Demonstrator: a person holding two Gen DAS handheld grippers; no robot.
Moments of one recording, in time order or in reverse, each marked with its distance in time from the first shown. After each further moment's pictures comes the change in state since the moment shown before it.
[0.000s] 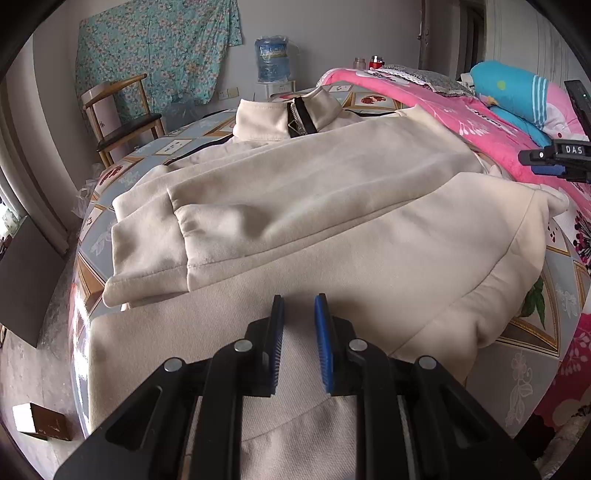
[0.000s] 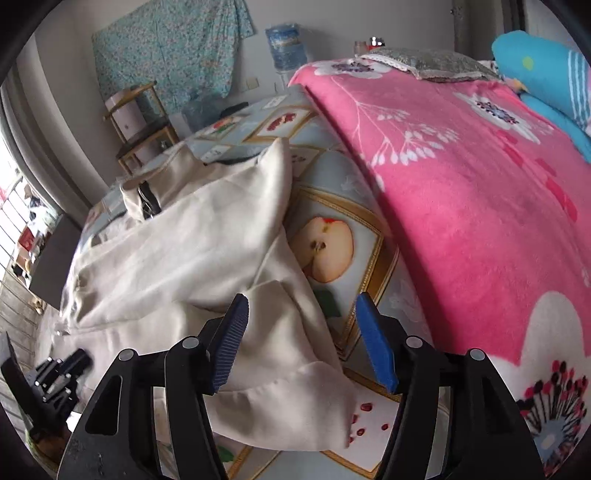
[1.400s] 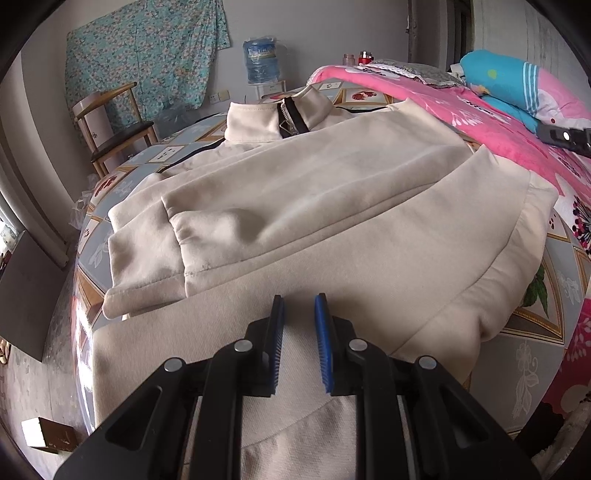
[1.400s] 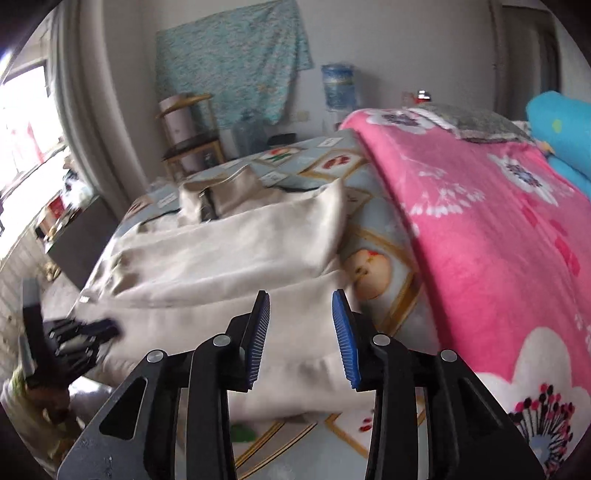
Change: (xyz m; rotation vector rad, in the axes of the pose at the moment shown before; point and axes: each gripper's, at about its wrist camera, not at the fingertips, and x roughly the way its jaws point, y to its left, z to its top) left arm 0.003 -0.002 0.002 0.056 0.003 -0.003; right arm -0.055 0.036 -0.034 -0.209 -0.151 0.118
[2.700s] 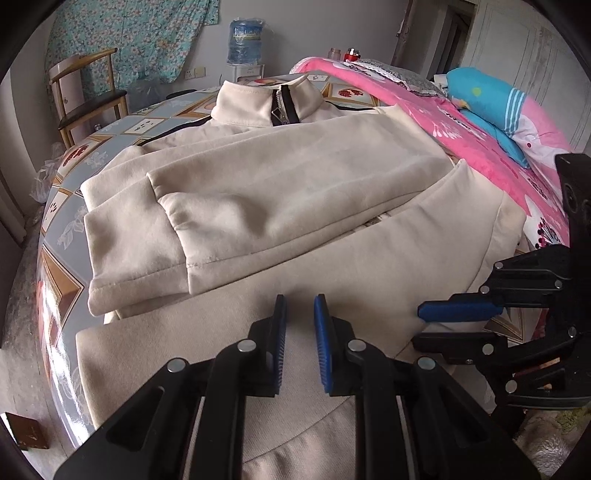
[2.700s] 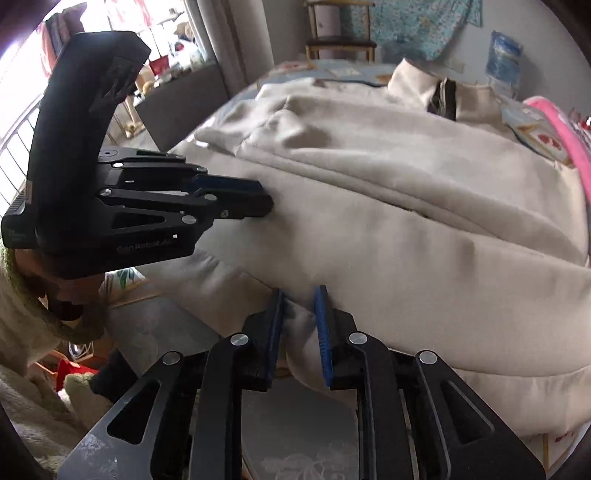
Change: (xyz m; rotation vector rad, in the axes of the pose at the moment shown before) left arm 0.000 0.032 0.003 -0.088 0.063 -0.199; right arm 0.086 0.187 -0.055 -0.374 0.279 0.291
